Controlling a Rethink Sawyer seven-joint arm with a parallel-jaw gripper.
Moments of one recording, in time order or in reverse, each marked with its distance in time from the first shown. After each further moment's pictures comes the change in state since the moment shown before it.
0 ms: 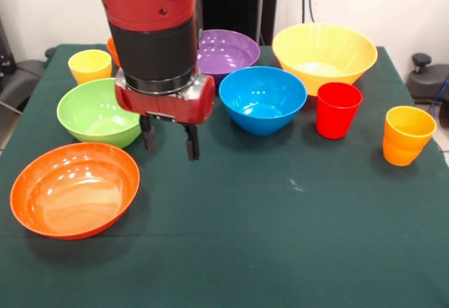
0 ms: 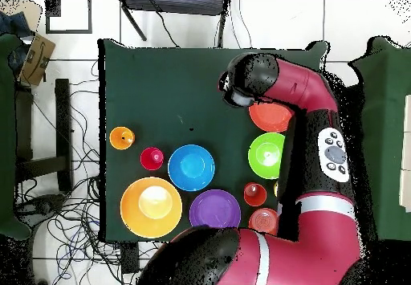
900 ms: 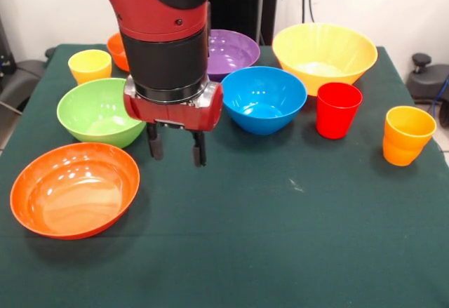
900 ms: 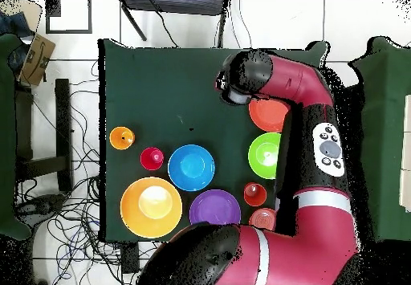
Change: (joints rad) arm 0.000 0.012 0.031 -0.039 -0.067 0.019 0.000
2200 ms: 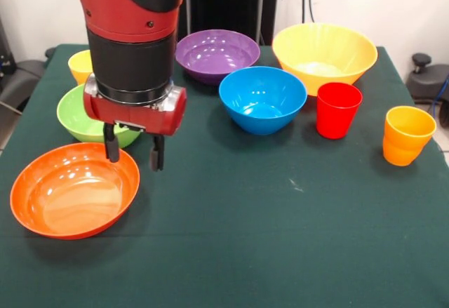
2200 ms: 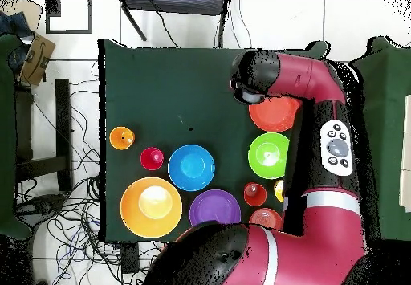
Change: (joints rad) arm -0.022 0.006 0.005 -0.057 -0.142 0.014 0.000
